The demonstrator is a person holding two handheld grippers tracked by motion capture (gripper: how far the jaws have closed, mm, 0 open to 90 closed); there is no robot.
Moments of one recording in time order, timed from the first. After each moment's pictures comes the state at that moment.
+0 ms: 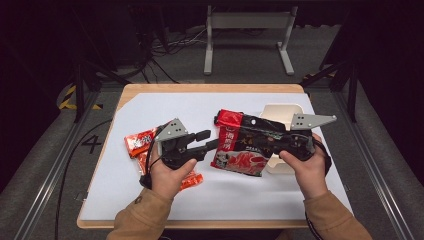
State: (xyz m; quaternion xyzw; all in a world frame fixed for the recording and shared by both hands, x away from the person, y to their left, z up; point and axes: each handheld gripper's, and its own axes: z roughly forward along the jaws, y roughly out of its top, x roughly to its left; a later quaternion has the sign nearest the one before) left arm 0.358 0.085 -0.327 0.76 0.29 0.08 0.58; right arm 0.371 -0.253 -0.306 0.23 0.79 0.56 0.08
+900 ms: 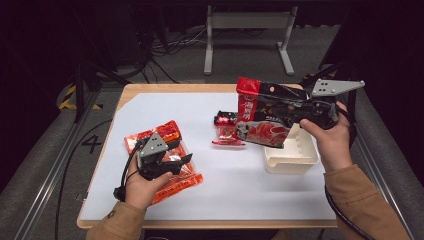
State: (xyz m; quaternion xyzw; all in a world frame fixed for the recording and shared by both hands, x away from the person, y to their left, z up) left arm 0.355 0.140 -0.370 0.81 0.30 0.16 0.48; right arm 0.407 -0.291 -0.245 0.23 0.80 0.53 0.15
